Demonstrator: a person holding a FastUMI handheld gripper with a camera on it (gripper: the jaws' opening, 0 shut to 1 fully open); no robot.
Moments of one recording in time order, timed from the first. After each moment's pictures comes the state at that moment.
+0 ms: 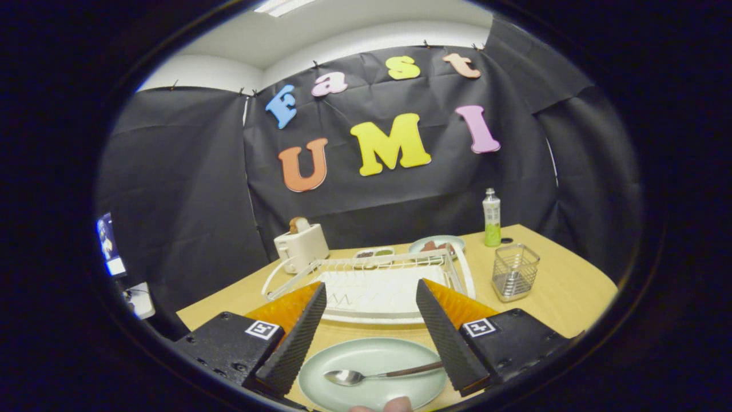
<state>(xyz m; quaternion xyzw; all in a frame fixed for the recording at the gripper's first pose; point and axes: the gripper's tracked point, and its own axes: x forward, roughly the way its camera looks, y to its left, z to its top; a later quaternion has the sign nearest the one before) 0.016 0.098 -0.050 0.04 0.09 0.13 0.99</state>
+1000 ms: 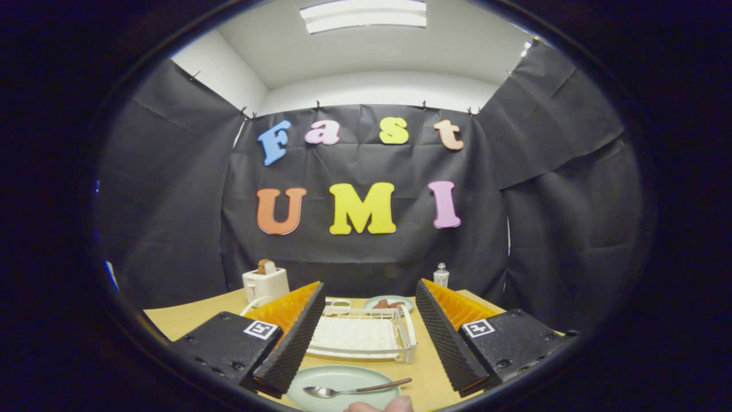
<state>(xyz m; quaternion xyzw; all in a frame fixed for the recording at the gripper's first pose) -0.047 0.086 0.033 -0.01 -0.04 0.03 1.00</state>
